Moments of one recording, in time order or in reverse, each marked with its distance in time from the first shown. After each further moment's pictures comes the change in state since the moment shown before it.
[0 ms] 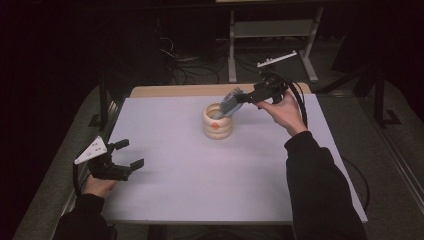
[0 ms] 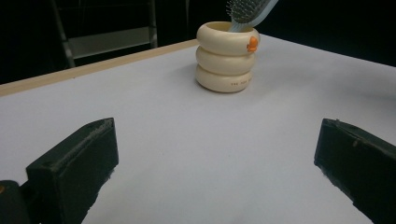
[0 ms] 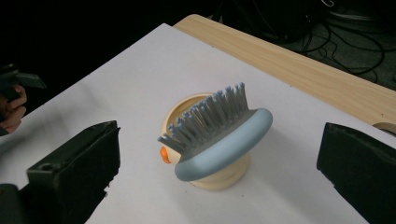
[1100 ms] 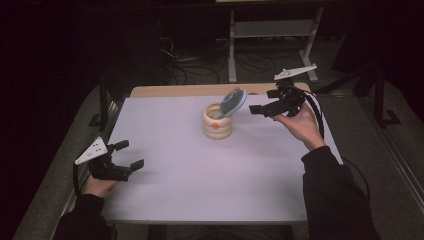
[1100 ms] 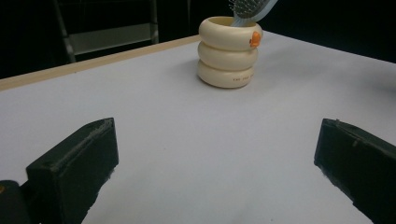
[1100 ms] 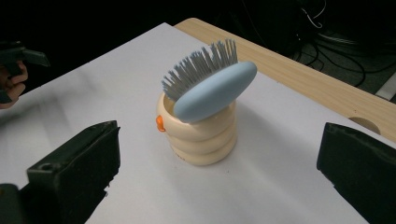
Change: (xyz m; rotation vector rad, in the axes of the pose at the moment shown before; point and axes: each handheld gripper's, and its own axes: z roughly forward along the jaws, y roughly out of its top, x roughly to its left) left arm 0.001 -0.003 0.000 0.015 0.004 -0.005; right arm -0.001 -0.039 -0.034 -0.059 -0.023 -0.081
